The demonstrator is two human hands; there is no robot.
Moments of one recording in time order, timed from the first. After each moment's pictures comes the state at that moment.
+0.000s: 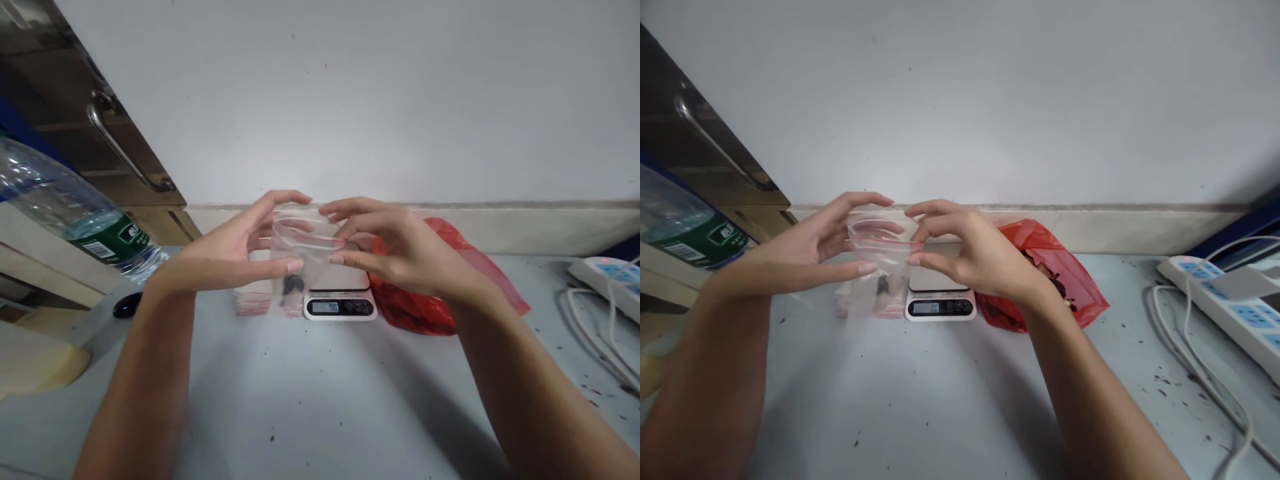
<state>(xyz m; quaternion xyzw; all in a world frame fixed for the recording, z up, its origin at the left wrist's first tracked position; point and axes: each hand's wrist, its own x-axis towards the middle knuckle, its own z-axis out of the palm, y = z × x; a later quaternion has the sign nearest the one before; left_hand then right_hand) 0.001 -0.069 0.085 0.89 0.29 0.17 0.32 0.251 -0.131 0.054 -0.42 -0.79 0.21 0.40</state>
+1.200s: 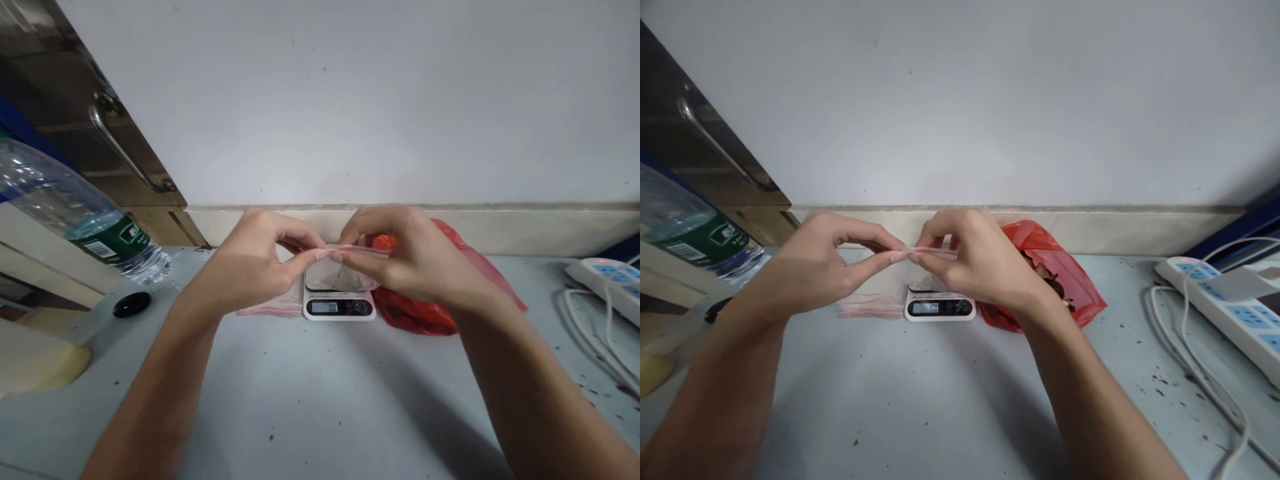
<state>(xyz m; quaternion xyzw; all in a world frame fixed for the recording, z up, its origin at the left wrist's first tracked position) 0.038 -0.096 0.087 0.89 0.30 0.25 0.23 0.239 -0.143 0.069 -0.47 -0.77 0.18 0.38</state>
